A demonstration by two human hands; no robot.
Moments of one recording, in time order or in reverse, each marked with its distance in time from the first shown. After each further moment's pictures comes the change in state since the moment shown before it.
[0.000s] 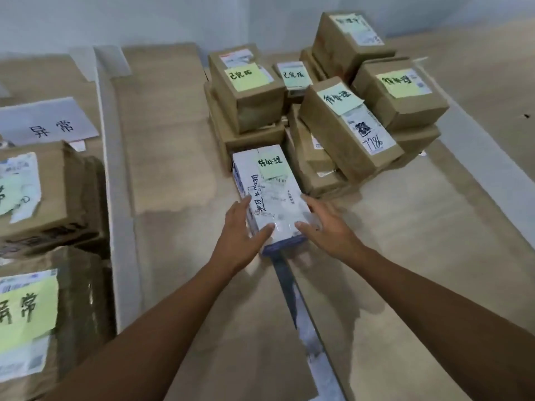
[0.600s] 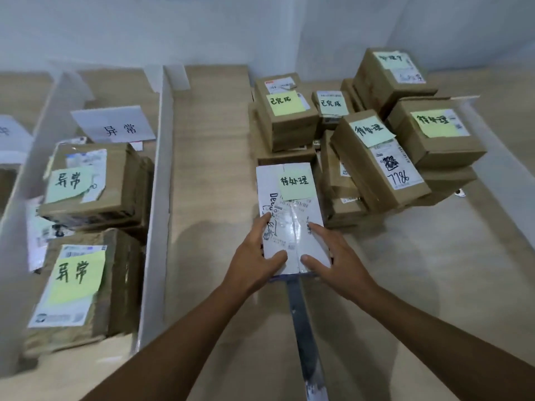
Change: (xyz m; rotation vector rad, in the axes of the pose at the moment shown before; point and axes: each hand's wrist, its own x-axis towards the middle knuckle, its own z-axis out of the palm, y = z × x) left_hand -0.044 0.036 -0.004 -0.195 0.031 -0.086; right_hand -0.023 -0.012 -0.004 0.029 -0.058 -0.227
